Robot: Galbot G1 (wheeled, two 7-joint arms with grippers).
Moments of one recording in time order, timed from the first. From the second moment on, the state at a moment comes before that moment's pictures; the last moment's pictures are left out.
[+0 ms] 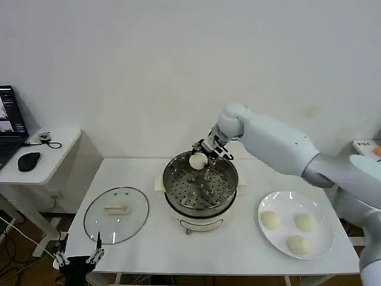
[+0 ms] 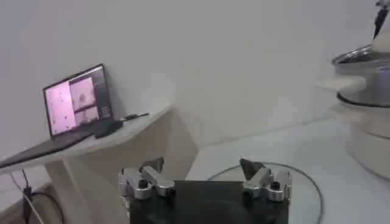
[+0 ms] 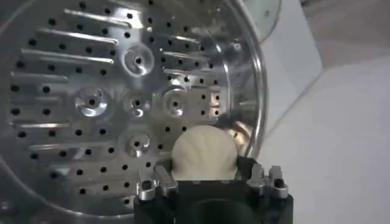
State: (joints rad) left arm 1.84 -1.44 -0.70 -2.11 0.09 -0.06 -0.20; right arm 0.29 1.25 -0.92 0.96 -0.30 0.35 -1.02
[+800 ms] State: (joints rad) left arm 1.86 -1.45 -0.70 -2.12 0.09 -0.06 -0.21; right arm 0.30 1.26 -0.94 0.94 -0.30 0.41 -0.99
